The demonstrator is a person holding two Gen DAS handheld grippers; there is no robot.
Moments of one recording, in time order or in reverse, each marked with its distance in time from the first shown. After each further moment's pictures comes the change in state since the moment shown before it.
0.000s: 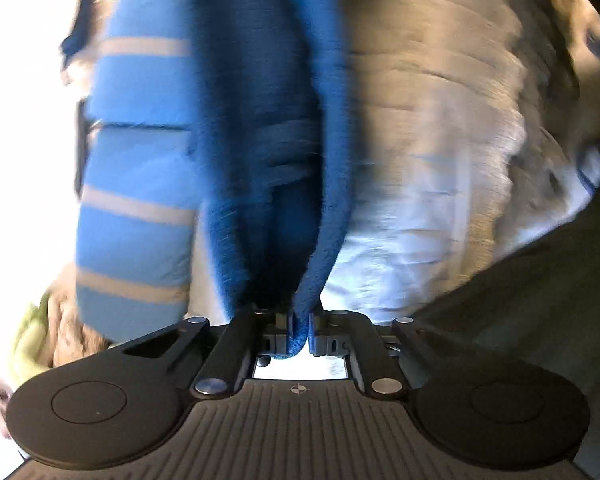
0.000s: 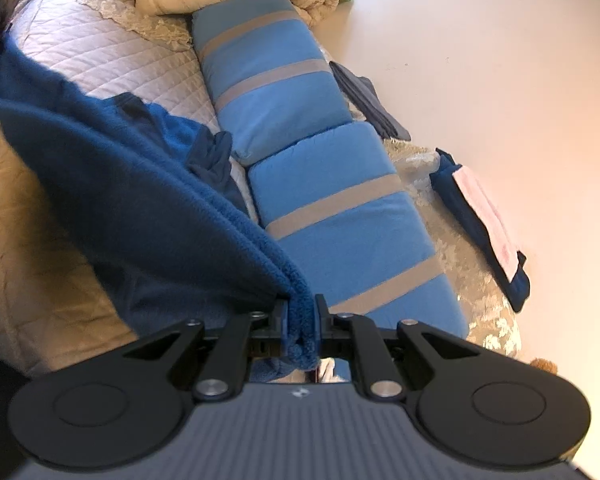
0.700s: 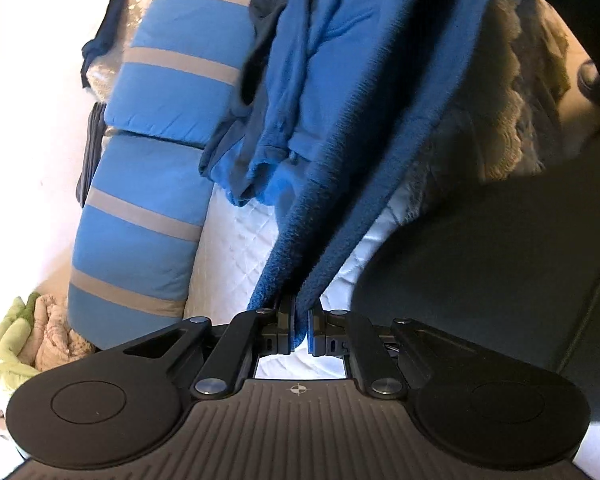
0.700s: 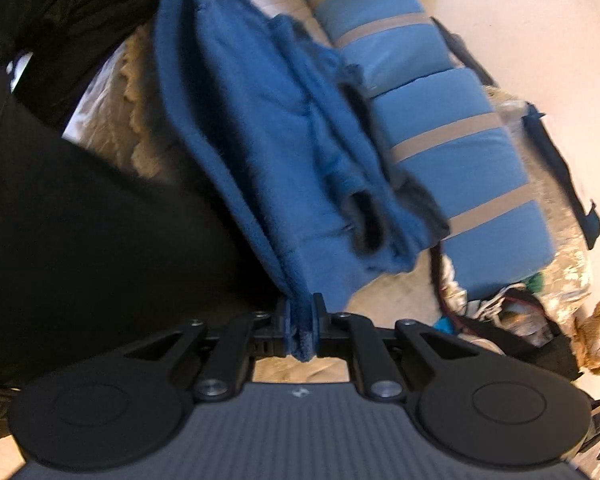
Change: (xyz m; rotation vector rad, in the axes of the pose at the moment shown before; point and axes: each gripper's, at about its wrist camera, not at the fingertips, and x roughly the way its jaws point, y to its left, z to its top) left arm -0.012 0.012 -0.033 -0.017 -0.111 -0.066; right arm -0.085 0.163 -0.109 -0.034 0.124 0.204
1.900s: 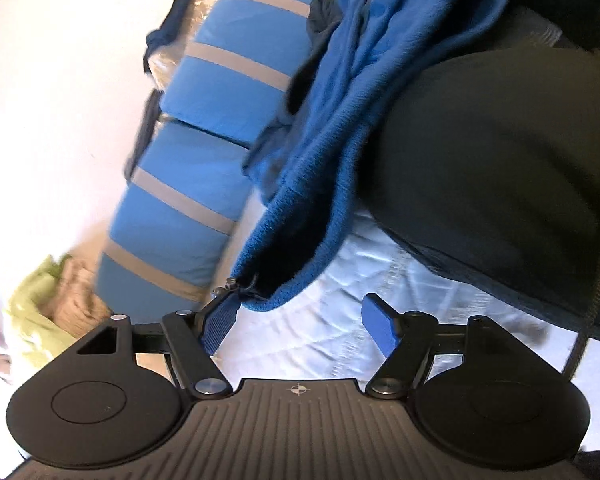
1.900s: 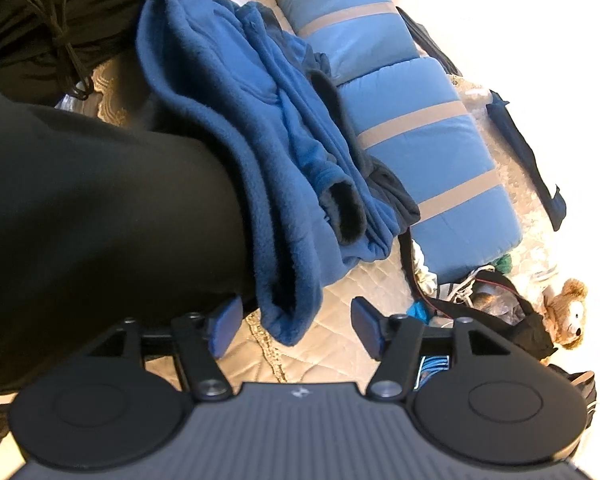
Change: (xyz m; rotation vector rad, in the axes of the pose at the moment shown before) left arm -0.031 -0.016 0.002 -0.152 -0.026 0.180; right arm 0.007 0.018 0.005 0.037 0.035 -0.143
